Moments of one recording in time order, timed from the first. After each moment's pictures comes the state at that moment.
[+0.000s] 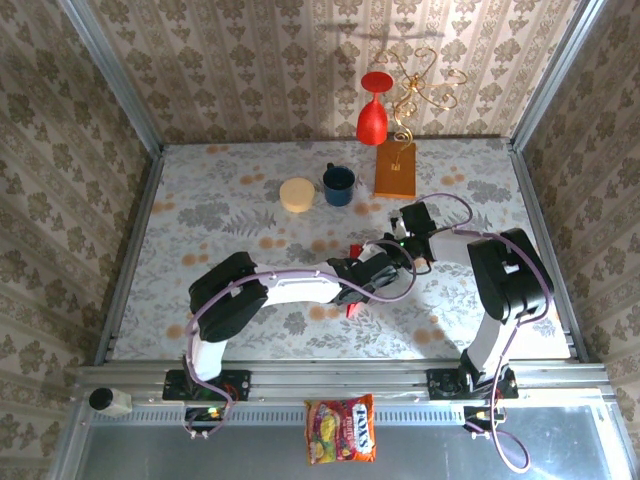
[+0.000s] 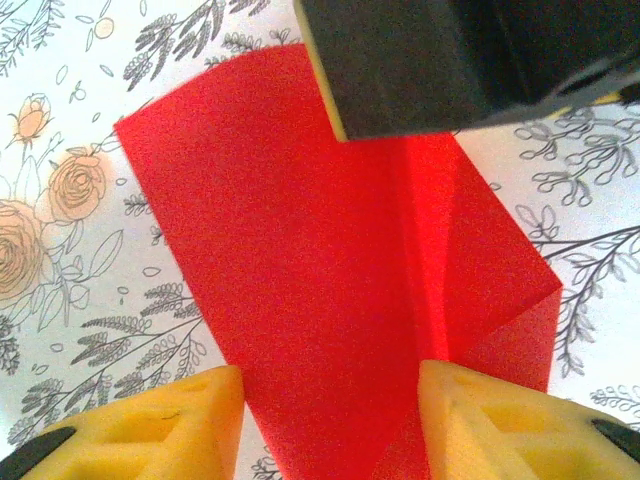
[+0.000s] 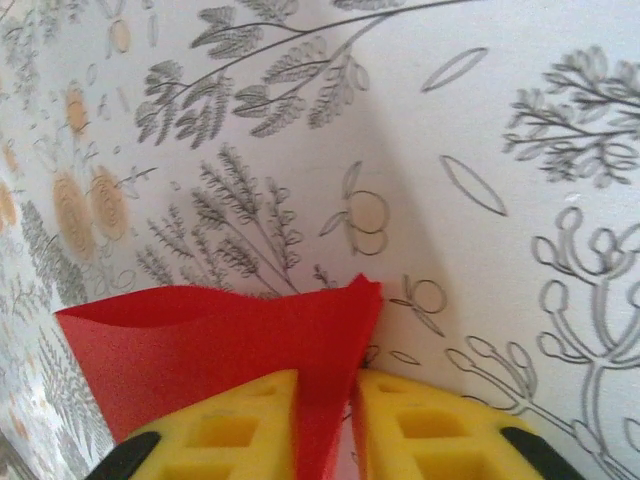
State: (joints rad) left arm -1.19 1.95 1.26 -0.43 -0.46 -0.43; right arm 0.28 1.77 0.86 -0.14 -0.47 0.65
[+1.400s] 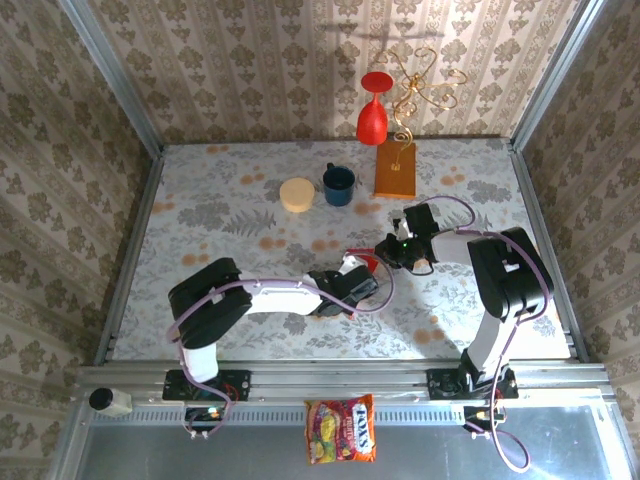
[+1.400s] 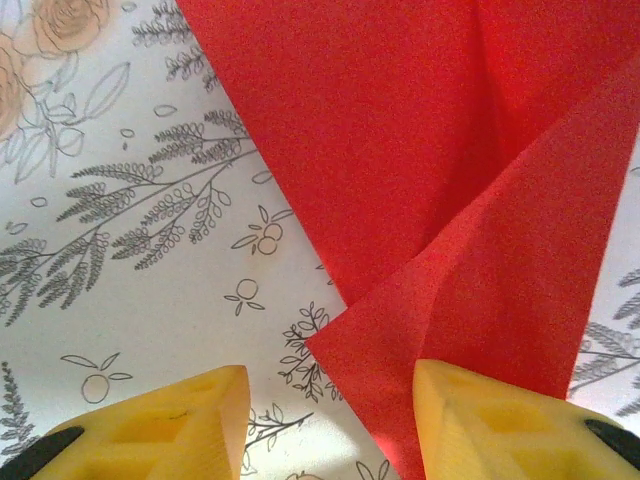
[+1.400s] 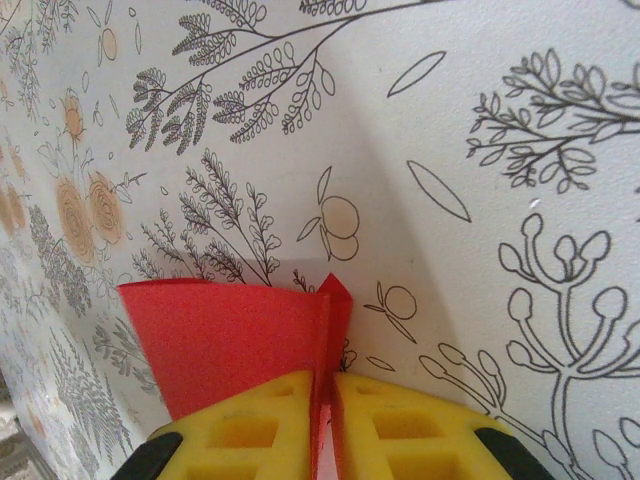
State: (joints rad) left arm -1.19 1.84 1.03 -0.32 -0.42 -0.52; right arm 0.26 1.79 0.83 -0.09 -0.50 0.66
